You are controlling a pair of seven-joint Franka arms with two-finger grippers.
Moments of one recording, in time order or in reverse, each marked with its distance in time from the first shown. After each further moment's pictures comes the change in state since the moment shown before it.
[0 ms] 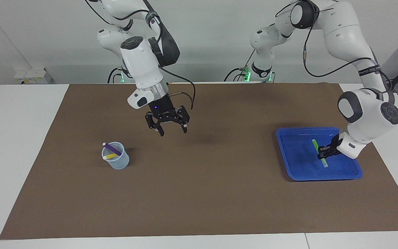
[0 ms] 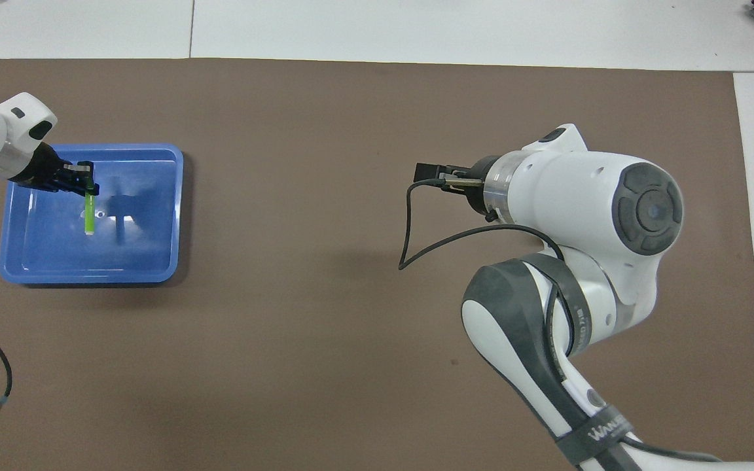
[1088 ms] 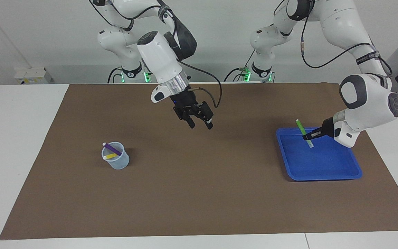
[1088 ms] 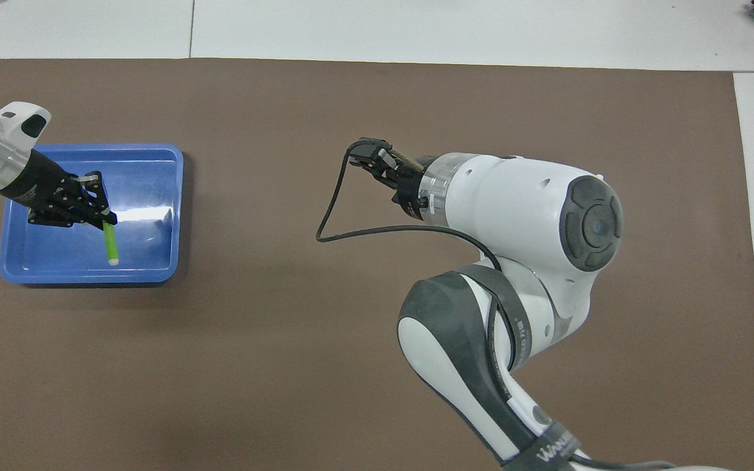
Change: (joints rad) left arm -0.018 -0.115 0.001 0.001 -0.204 -0.349 -0.339; right arm 0.128 0.055 0.003 0.086 0.177 0.076 0.485
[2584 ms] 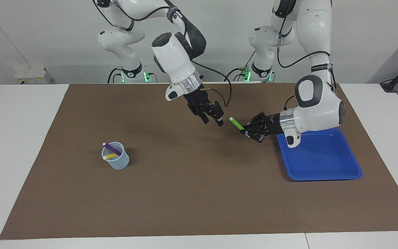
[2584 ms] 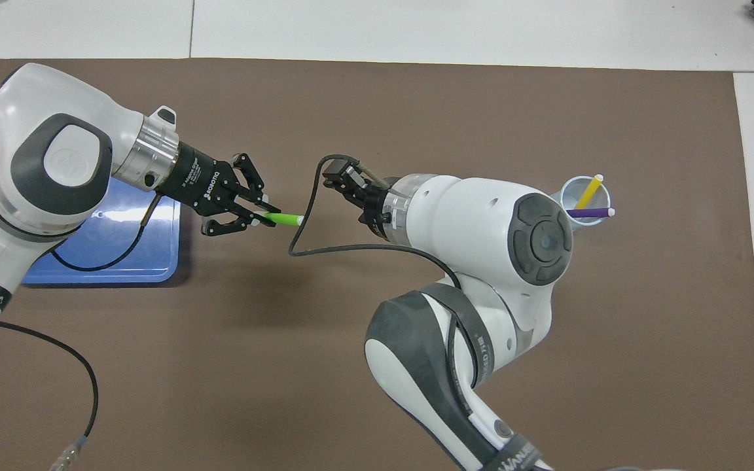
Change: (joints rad) left arm -0.272 -0.006 -0.006 -0.049 -0.548 0.073 -0.907; right arm 0.058 0.024 0.000 0.000 0.017 0.000 0.124
